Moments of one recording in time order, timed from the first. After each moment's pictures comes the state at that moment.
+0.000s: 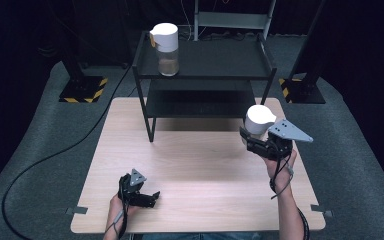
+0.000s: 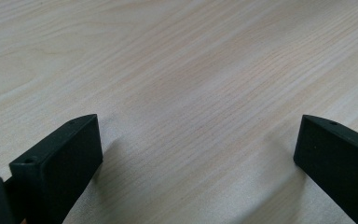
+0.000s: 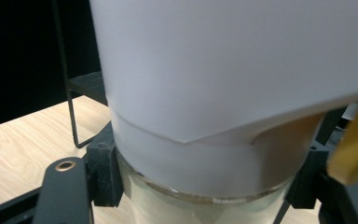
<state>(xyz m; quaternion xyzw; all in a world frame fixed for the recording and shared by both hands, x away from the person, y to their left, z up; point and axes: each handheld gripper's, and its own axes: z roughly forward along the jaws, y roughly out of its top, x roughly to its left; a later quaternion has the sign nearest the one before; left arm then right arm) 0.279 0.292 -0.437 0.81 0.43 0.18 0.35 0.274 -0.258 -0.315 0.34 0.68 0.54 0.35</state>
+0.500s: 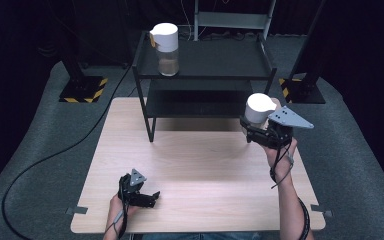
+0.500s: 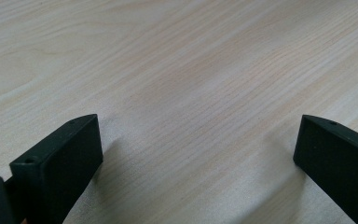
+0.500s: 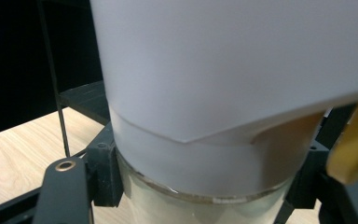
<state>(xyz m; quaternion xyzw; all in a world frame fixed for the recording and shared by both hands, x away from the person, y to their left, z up) 0.279 0.292 -0.437 0.81 0.43 0.18 0.35 0.293 -0.257 -0.295 0.34 0.68 0.54 0.36</state>
